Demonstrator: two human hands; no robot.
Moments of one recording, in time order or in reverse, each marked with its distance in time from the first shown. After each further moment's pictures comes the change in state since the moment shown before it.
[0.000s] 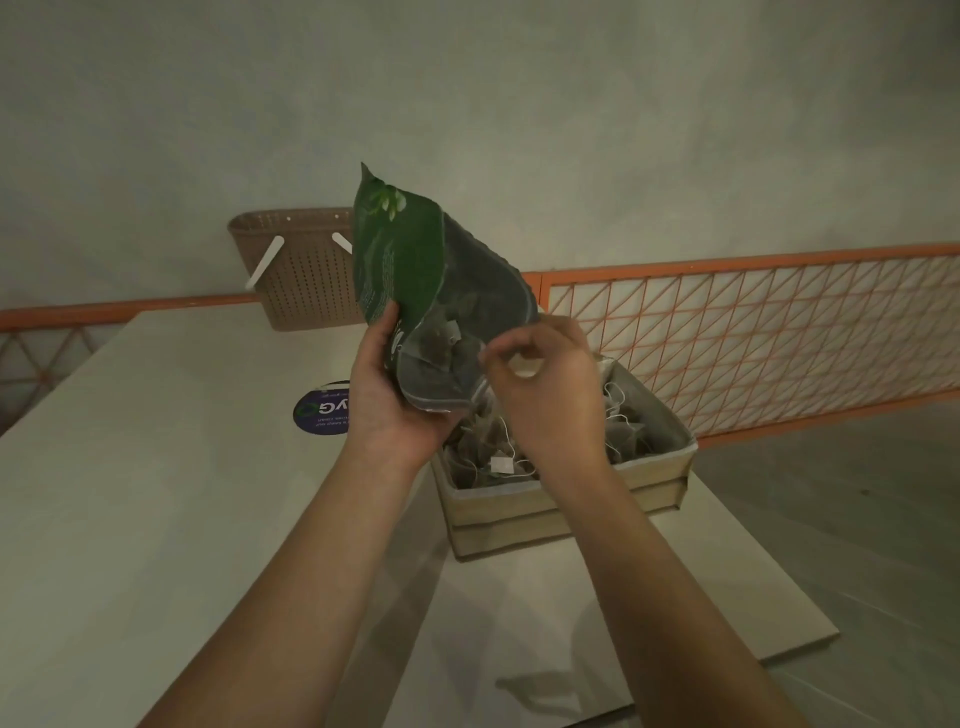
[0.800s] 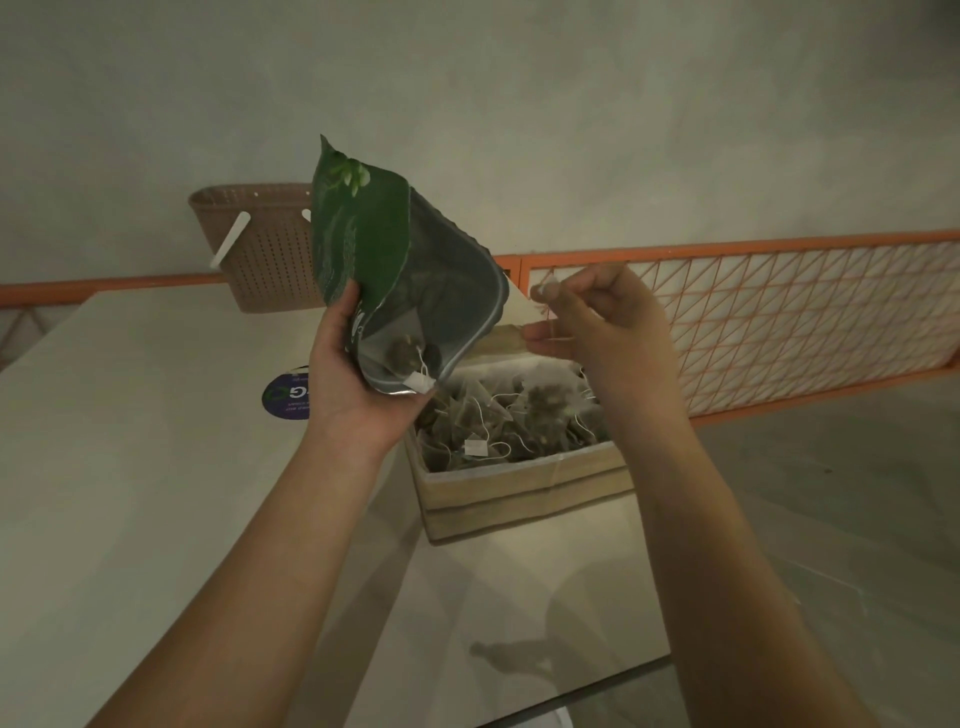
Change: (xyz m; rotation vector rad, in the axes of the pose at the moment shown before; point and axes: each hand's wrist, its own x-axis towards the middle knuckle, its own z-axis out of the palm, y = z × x) left_hand 0.005 0.001 -0.007 -0.013 -0.033 0.044; right_hand 0.024 0.003 -0.063 0.604 -0.076 0.273
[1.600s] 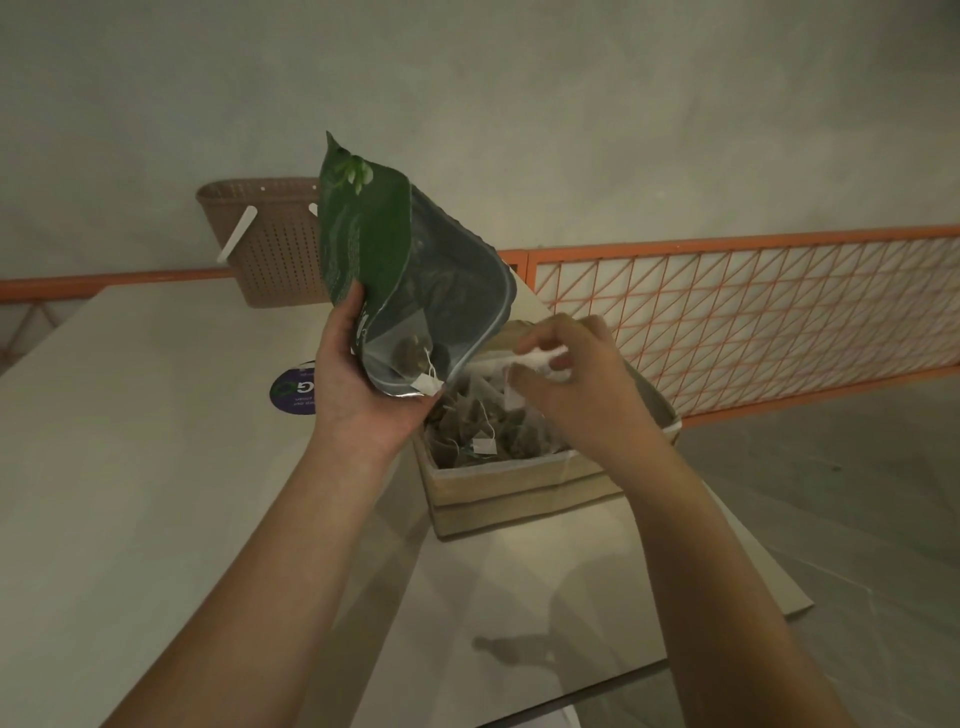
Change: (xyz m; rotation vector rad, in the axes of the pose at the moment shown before) left_hand -0.003 -0.002 -0.004 -0.033 -0.001 0.020; right_hand -0.018 0.027 0.005 -0.711 -0.211 -0.069
